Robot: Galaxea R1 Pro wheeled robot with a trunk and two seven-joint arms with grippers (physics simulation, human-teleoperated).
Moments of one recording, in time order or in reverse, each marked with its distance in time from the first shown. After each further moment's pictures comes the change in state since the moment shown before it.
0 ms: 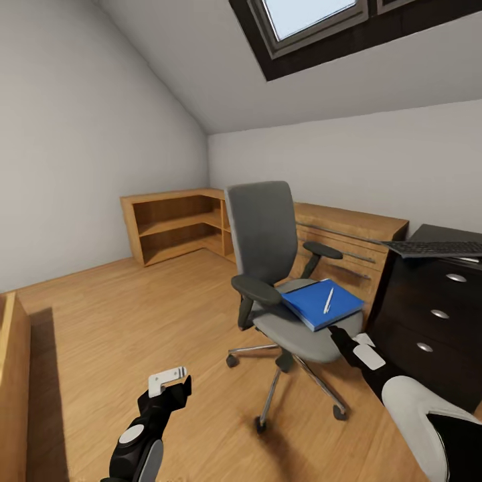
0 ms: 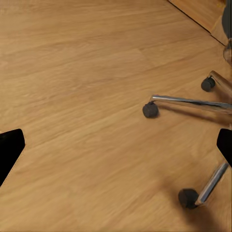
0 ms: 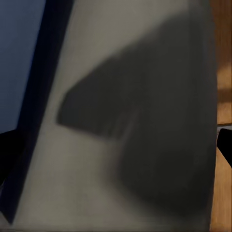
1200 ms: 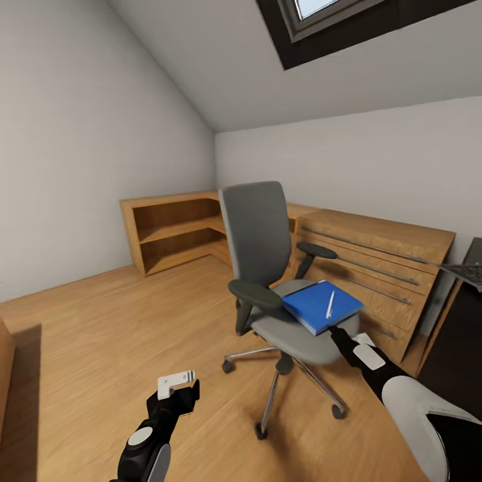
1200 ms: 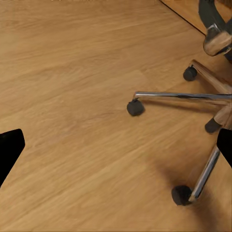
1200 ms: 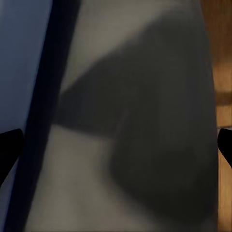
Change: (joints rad) left arm 0.000 0.001 -0.054 0.023 0.000 0.000 0.000; right arm 0.000 0.000 0.006 -0.001 0.001 0.000 -0.002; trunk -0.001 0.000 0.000
